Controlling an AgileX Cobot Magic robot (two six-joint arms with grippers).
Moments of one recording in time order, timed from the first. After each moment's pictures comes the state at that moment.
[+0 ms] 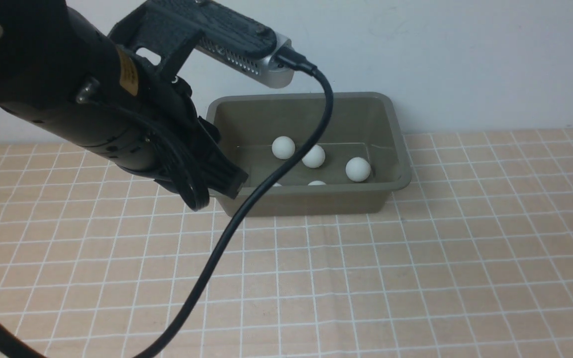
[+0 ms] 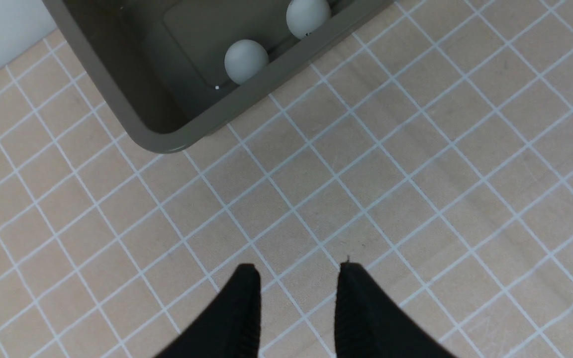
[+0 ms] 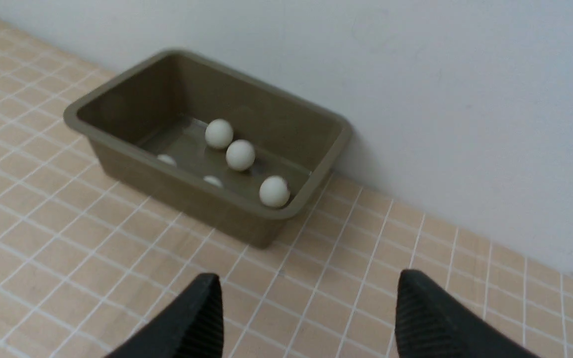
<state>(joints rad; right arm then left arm) 0.24 0.43 -0.69 0.17 0.72 -0.32 -0.64 1.35 -1.38 0.12 1.07 -0.06</state>
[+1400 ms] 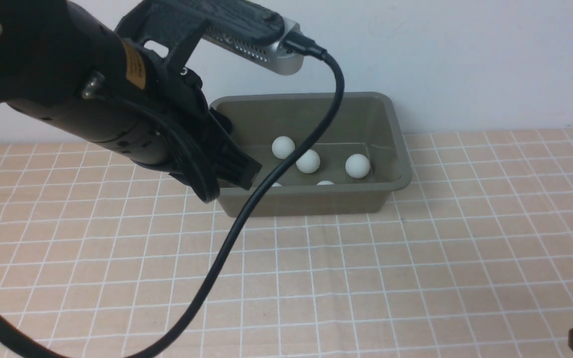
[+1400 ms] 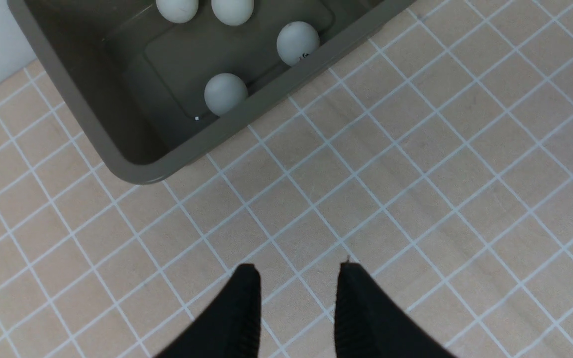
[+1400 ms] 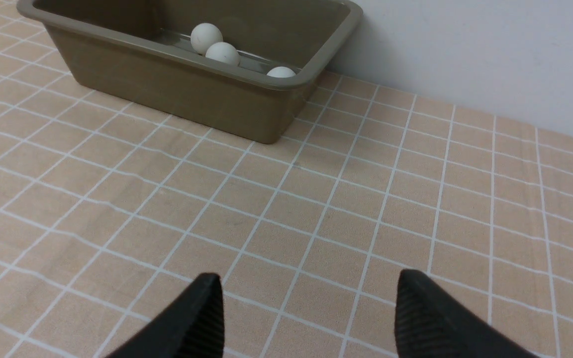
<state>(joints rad) 0.24 0.23 -0.18 0.19 0.46 -0.28 -0.64 1.35 -1.38 0.09 1.01 -0.06</state>
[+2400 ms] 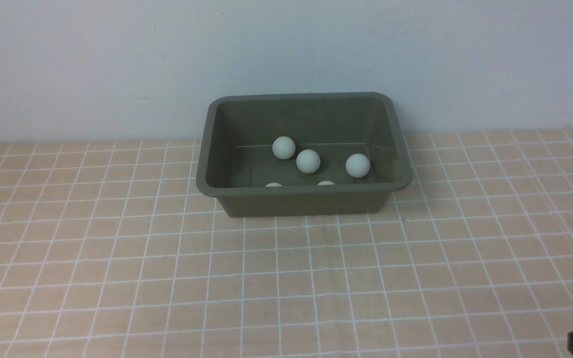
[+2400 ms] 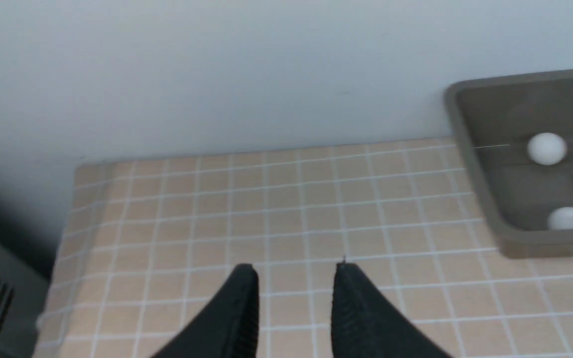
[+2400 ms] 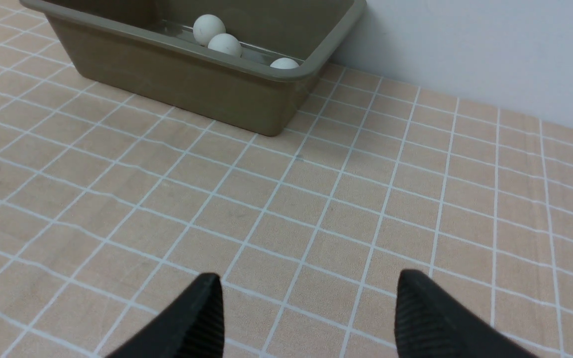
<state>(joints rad) 0.24 0.23 -0.18 0.19 0.47 -0.28 0.00 0.72 -0.95 0.14 0.78 -0.06</state>
